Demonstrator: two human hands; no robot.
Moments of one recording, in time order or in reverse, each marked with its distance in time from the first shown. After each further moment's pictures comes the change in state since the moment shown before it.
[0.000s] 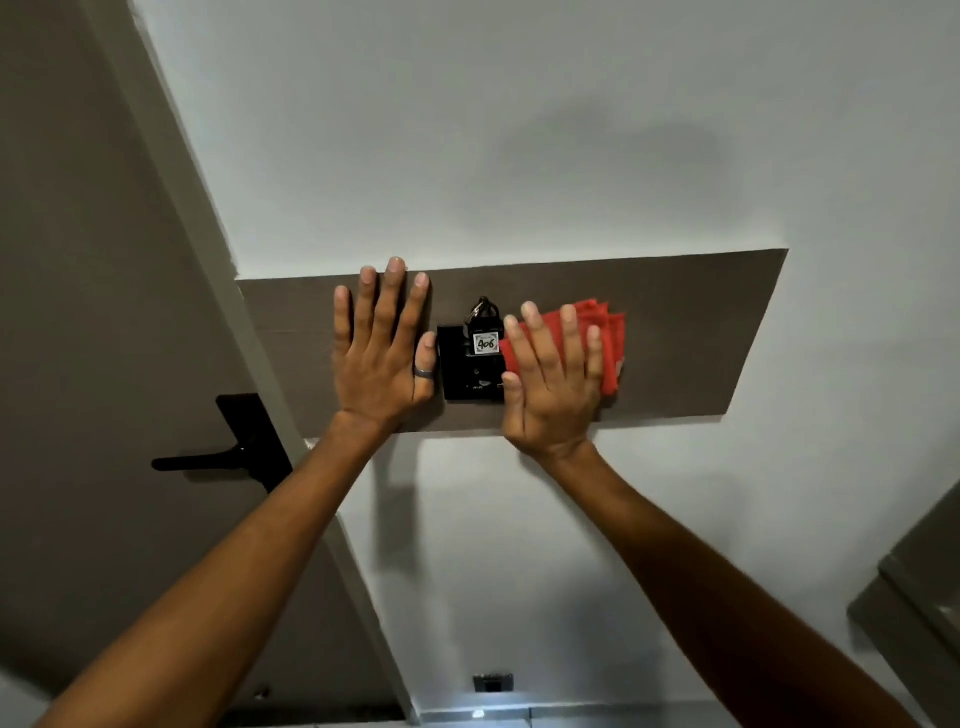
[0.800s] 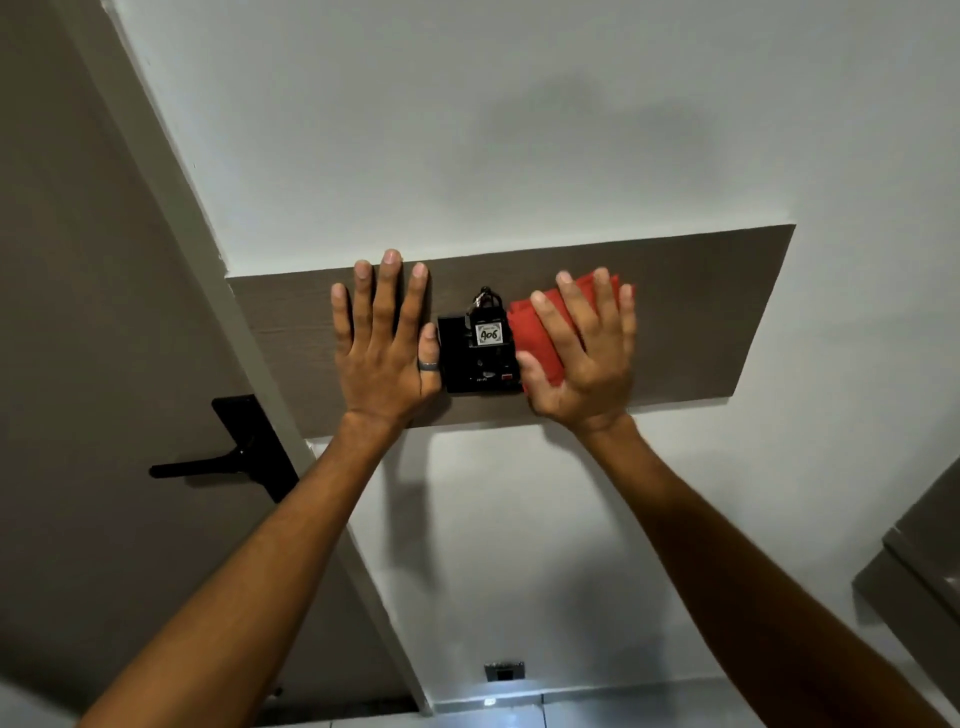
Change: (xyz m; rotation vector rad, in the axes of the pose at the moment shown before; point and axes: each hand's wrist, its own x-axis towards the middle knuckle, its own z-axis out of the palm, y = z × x) left_hand -0.003 0.006 0.006 -0.029 0.062 -0.039; right_hand 0.005 0.034 0.007 0.023 0.076 -0.006
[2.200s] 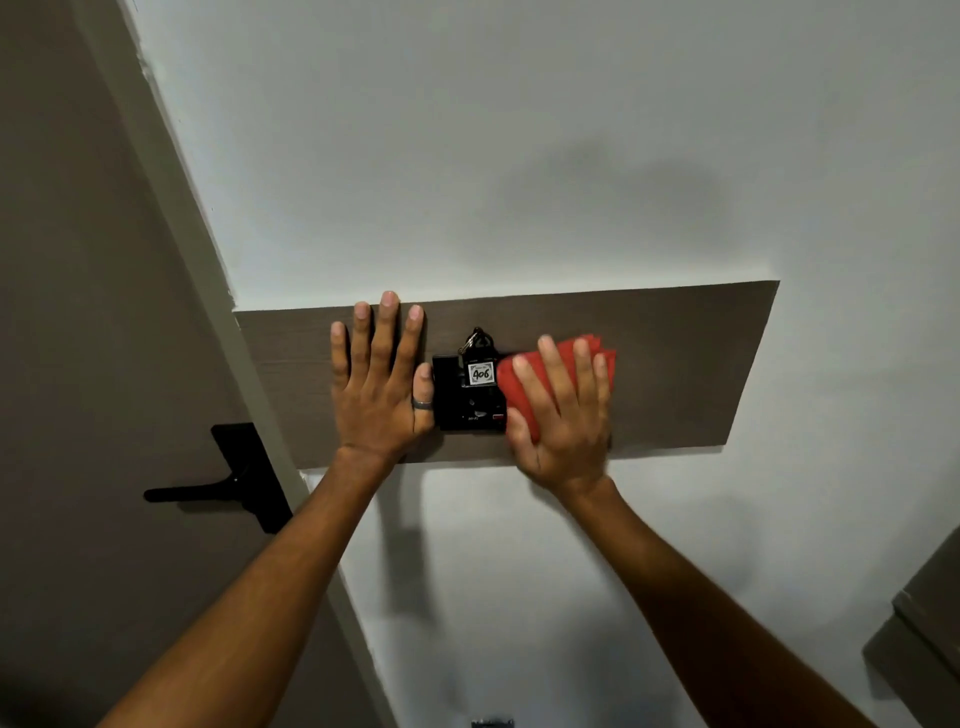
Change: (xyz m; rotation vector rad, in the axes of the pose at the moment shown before) left_hand 0.001 0.001 -0.003 0.005 -0.051 -0.020; right_hand -0.011 -0.015 -0.009 0.056 -0.029 -0.013
